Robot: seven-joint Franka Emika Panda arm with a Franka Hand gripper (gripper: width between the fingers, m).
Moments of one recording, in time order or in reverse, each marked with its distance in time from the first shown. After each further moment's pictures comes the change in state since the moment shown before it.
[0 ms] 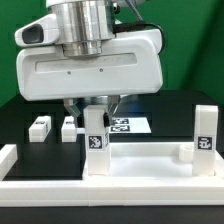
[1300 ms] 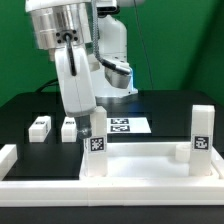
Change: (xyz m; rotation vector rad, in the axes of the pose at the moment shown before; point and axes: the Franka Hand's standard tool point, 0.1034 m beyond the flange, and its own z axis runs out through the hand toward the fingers) arm 0.008 0.013 0.002 -0.005 -0.067 1.065
